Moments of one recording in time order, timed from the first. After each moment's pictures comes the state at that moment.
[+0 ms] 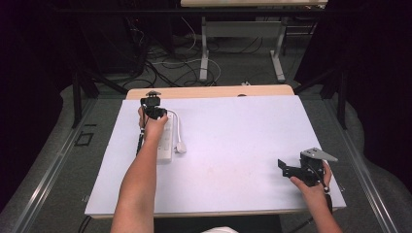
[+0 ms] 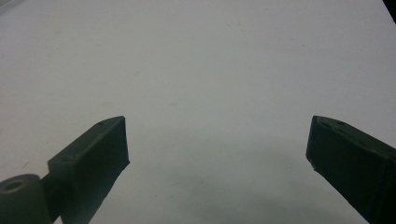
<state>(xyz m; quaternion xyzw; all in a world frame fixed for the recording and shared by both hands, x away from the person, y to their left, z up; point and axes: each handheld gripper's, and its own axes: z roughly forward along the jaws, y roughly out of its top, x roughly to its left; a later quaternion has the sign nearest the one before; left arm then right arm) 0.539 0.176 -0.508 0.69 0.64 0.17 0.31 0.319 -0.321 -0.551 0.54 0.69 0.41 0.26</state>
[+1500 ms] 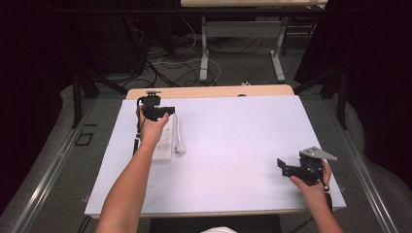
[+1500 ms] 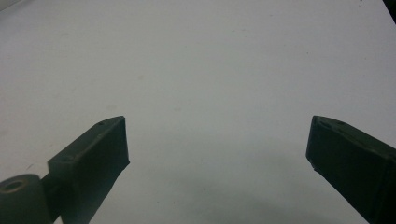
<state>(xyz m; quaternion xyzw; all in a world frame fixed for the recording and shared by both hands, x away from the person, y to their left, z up) 0.502 0.168 -0.472 0.70 0.58 0.14 0.39 0.322 -0.320 -0.548 0.53 0.69 0.42 0.26</state>
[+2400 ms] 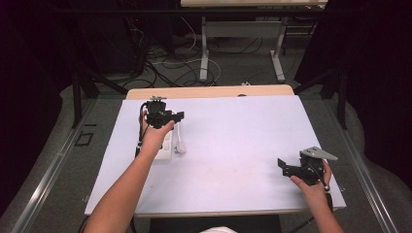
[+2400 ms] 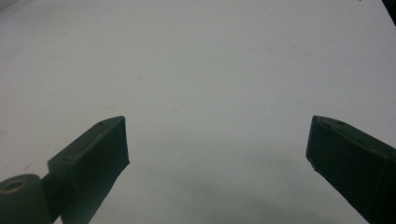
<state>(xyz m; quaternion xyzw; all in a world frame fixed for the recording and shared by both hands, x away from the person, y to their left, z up) 0.468 0.150 -0.468 0.72 0.53 0.13 0.42 0.323 -0.322 -0.549 0.53 0.69 0.42 0.27</state>
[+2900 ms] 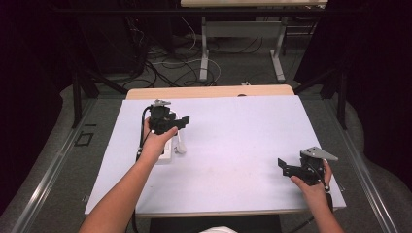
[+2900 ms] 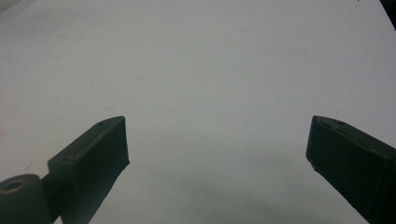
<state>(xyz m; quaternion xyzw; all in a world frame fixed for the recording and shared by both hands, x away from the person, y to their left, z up) 0.442 0.139 -0.461 0.74 0.49 0.15 0.44 0.322 -0.322 -0.549 0.53 0.69 0.42 0.27</state>
